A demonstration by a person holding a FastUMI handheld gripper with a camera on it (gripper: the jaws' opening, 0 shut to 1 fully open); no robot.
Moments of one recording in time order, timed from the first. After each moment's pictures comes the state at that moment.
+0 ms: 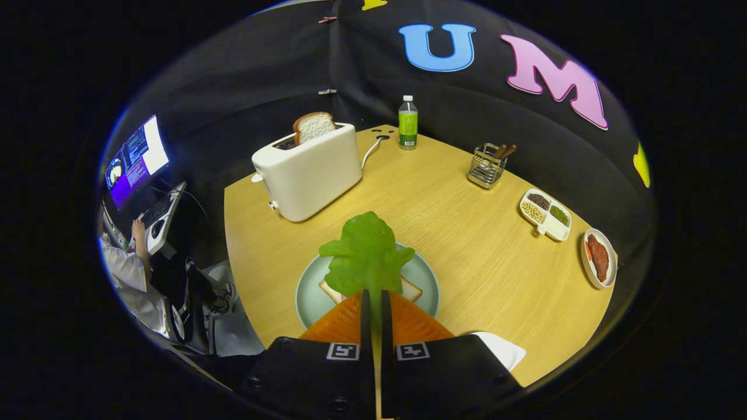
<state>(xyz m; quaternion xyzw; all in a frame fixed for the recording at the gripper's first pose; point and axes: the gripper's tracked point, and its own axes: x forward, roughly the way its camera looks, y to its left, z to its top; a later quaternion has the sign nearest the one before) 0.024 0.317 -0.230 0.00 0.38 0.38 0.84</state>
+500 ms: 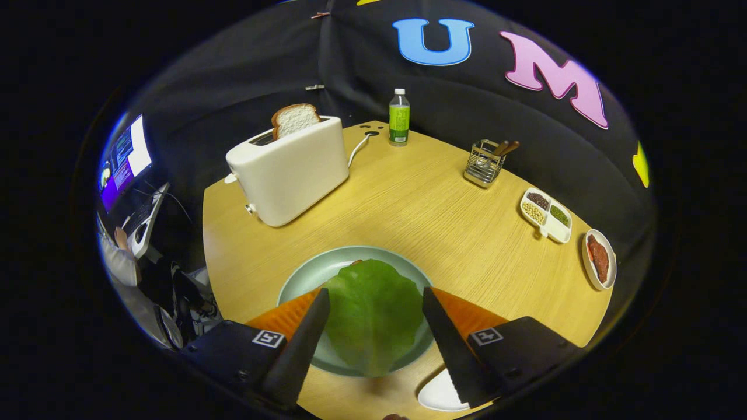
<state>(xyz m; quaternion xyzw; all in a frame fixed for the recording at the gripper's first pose) 0.052 0.326 -0.247 0.00 0.39 0.35 0.85</state>
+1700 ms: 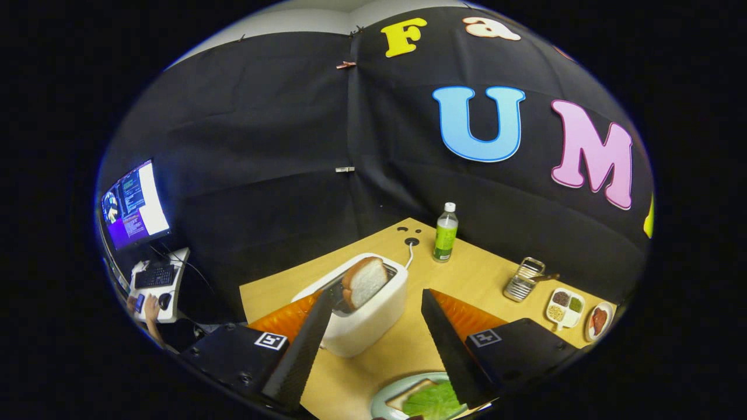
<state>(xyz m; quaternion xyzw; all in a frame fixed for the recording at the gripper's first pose) 0.124 0.502 -0.049 0.08 0.24 0.38 0.89</state>
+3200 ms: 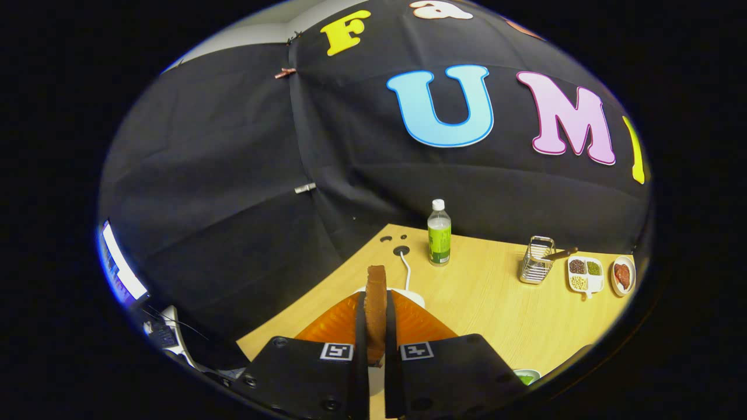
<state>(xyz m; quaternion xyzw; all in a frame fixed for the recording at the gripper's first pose) 0.183 0.546 -0.031 0.17 0.25 0.27 0.91</state>
